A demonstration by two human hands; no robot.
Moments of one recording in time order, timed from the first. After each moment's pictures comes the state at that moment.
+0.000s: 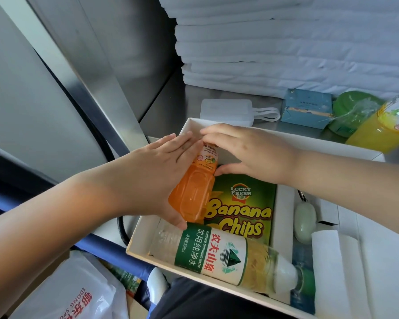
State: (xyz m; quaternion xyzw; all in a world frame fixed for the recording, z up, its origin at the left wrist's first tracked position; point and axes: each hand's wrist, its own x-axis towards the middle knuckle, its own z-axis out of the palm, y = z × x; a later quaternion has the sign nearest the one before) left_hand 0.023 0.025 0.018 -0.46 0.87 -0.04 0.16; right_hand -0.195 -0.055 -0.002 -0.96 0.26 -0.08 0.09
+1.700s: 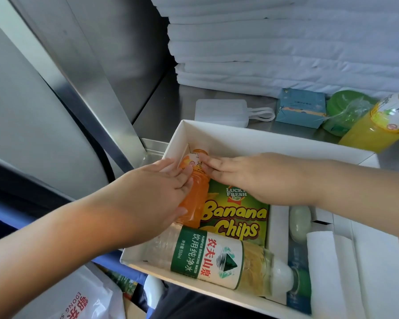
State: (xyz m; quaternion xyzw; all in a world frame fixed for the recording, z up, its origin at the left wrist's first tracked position) left_hand 0.006 0.043 0.019 -0.43 0.87 -0.03 0.24; right_hand -0.216 -0.037 -0.003 -0.97 0.17 0.12 0.07
